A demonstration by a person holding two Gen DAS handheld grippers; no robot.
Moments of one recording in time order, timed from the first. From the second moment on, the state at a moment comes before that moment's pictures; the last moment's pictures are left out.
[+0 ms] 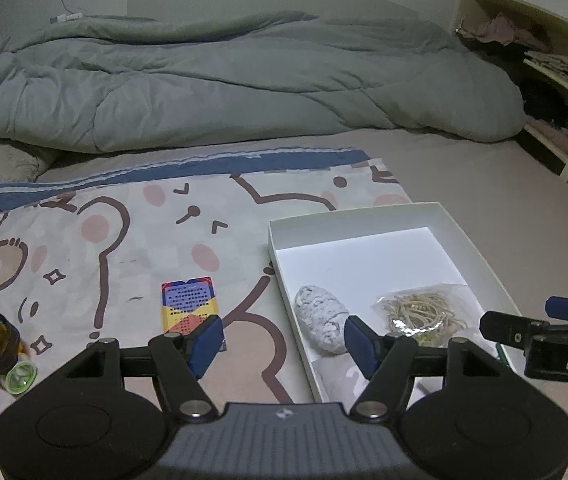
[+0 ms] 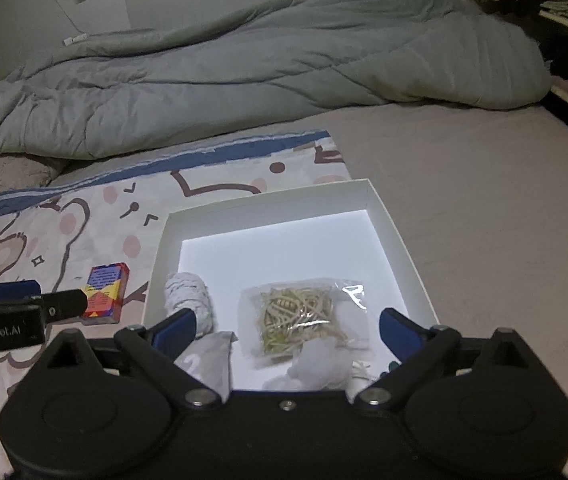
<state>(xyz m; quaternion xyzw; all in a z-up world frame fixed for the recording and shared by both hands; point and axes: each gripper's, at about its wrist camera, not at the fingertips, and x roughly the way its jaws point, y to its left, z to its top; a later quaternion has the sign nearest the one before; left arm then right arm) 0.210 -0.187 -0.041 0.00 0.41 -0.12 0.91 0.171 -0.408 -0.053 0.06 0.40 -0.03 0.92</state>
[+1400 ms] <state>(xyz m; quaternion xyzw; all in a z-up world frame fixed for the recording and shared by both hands) 0.162 -0.133 -0.044 0.01 0.40 -0.14 0.91 0.096 -0.379 -0.047 0.05 0.37 -0.08 0.93</state>
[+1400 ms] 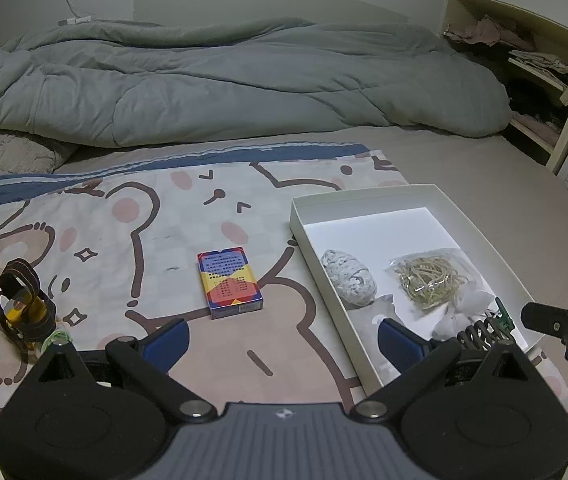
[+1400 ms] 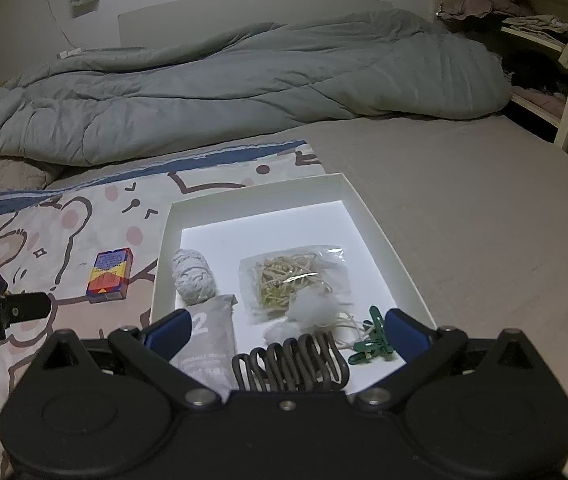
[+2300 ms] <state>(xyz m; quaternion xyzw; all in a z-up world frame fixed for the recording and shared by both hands) 0.171 -0.031 -0.039 -0.02 0.39 -0.05 0.92 0.143 -0.309 -0.045 0.05 0.35 -0.03 0.93</state>
